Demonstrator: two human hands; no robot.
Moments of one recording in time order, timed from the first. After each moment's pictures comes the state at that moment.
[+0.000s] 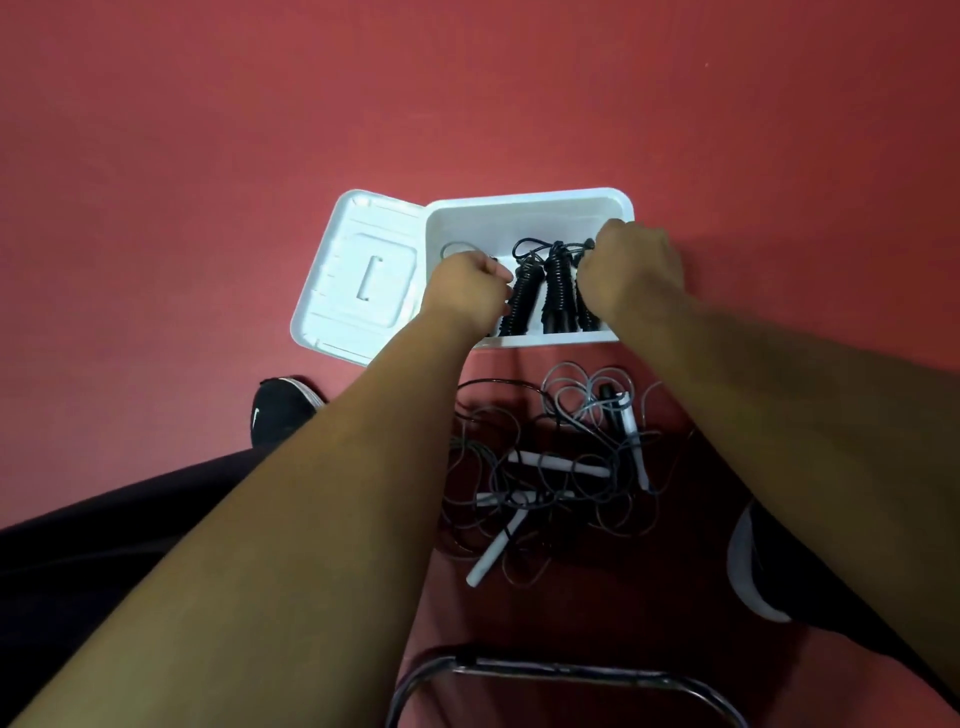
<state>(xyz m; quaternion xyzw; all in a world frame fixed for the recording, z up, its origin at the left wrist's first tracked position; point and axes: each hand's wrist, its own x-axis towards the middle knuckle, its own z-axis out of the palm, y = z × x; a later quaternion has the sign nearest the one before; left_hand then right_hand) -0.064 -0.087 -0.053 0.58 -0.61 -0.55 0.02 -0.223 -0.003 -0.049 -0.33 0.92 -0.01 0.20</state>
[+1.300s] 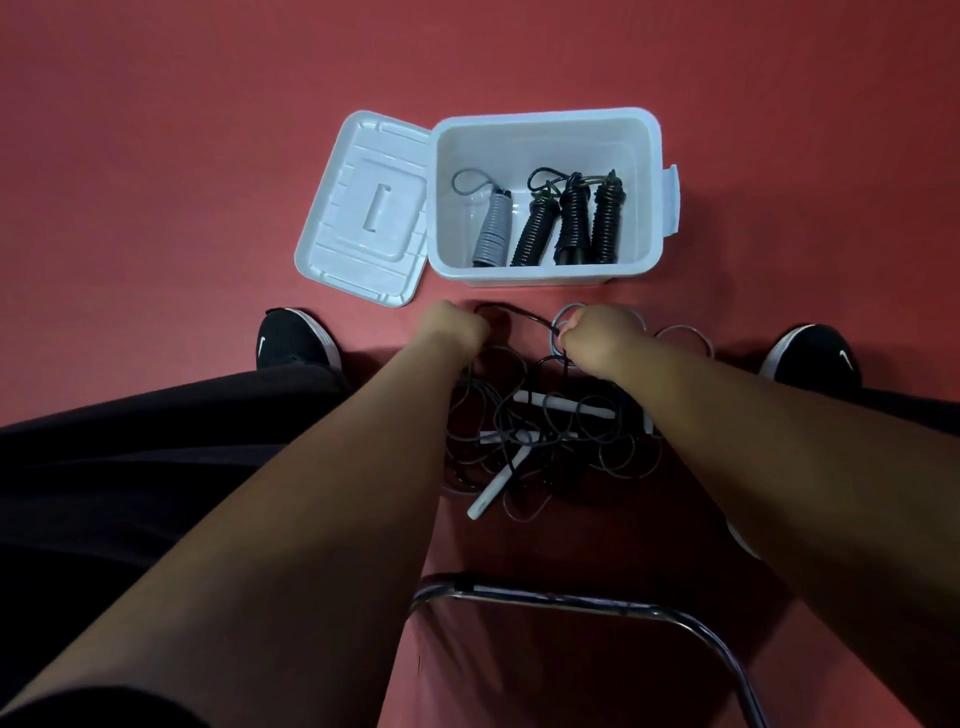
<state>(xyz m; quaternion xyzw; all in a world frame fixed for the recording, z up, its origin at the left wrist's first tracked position) 0.015 -0.029 -0.113 0.67 -0.53 -0.50 -0.12 -0.147 0.077 -0.100 -0.35 0.82 0.06 0.44</state>
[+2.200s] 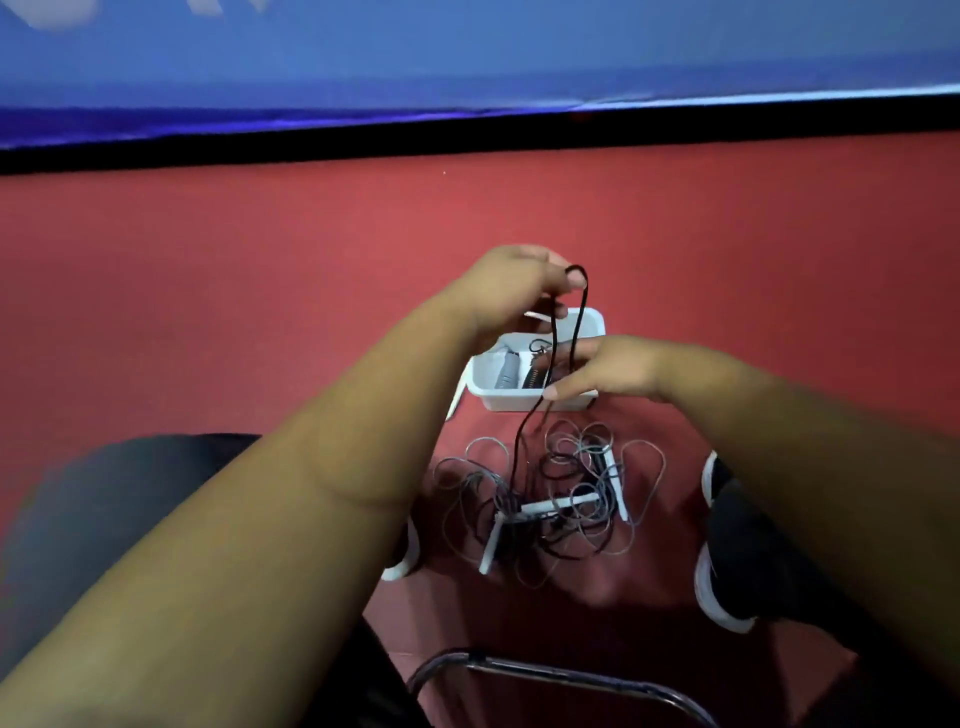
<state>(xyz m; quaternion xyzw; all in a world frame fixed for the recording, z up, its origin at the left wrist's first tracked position) -0.022 0.002 0.232 0.38 -0.64 -0.67 0.08 -0.163 0.113 0.150 -0.43 0.71 -0.15 0.53</state>
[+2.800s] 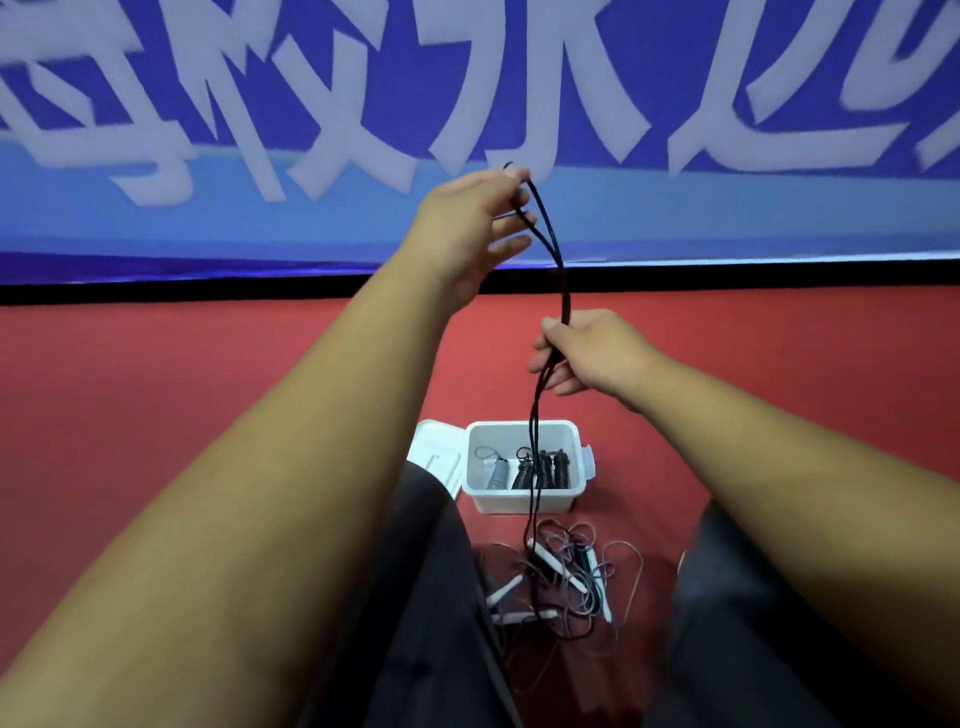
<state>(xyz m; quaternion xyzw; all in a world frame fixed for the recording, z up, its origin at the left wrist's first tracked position) -0.013 0.011 0.446 0.27 -0.57 -0.68 0.37 -0.134 0.118 0.339 -0.37 0.73 -0.45 0.37</state>
